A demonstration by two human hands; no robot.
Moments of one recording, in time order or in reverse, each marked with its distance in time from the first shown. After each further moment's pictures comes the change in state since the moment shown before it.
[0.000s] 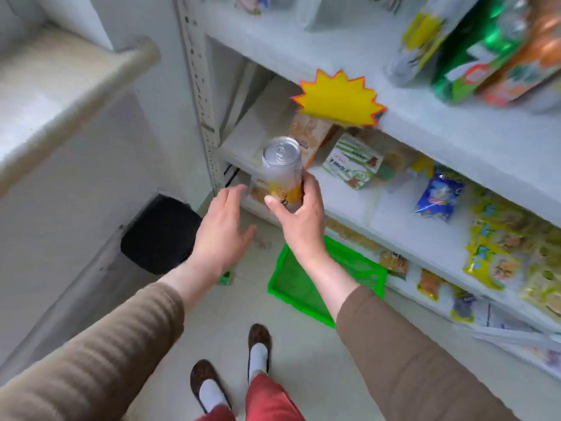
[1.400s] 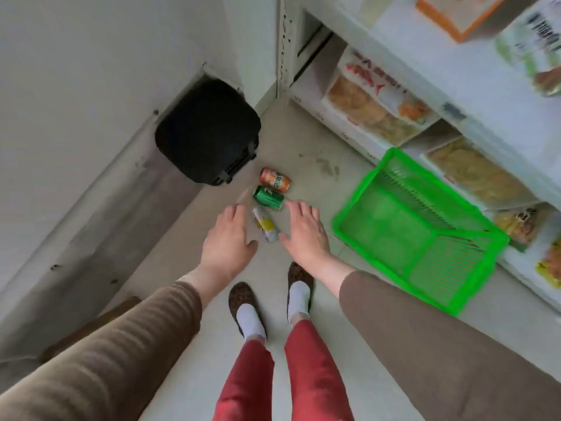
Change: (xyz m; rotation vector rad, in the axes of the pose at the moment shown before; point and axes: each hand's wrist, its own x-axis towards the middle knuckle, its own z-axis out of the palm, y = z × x) left_hand -0.120 -0.236 0.169 0.197 -0.321 -0.425; right_hand -0.144 0.248 0.182 -0.714 -0.800 0.049
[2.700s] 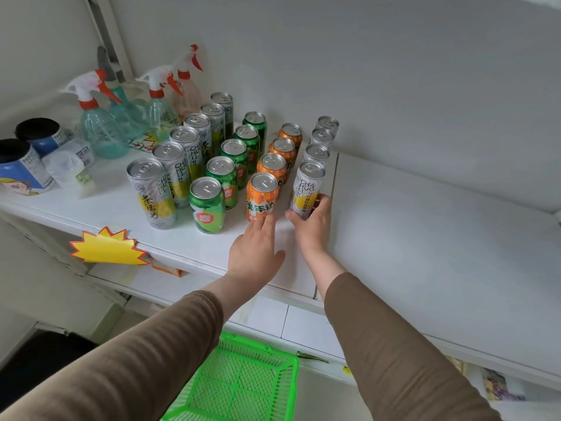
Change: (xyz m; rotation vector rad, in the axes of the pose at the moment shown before) left_hand -0.059 0.718 -0.217 0.049 0.353 0.652; right_hand -0.132 0.304 -0.657 0.698 1.101 0.300
